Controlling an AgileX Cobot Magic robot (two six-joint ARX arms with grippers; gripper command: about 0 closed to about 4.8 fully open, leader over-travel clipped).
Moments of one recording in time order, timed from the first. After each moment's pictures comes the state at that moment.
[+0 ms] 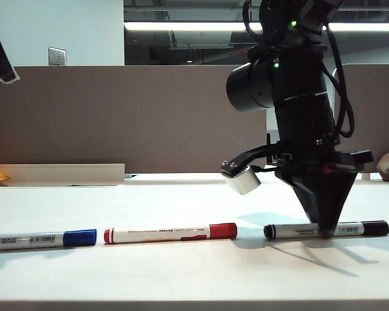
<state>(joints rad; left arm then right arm) -0.38 0.99 0.99 -0.96 0.22 0.59 0.57 1.91 1.35 -1.03 0.16 -1.10</state>
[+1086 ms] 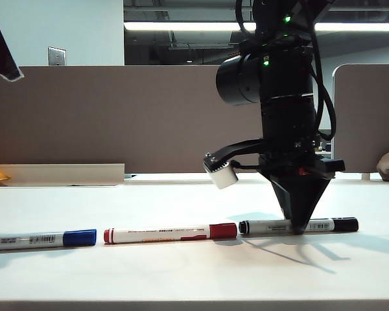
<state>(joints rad) -0.38 0.99 0.99 -0.93 0.22 0.59 0.61 1.91 1.36 -0.94 0.14 -1.07</state>
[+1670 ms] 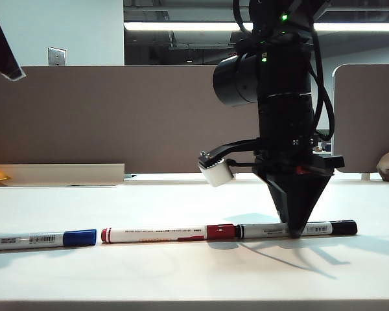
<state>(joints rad) -0.38 0.99 0.99 -0.93 0.22 0.59 0.62 1.91 1.36 -0.97 0.09 -1.07</state>
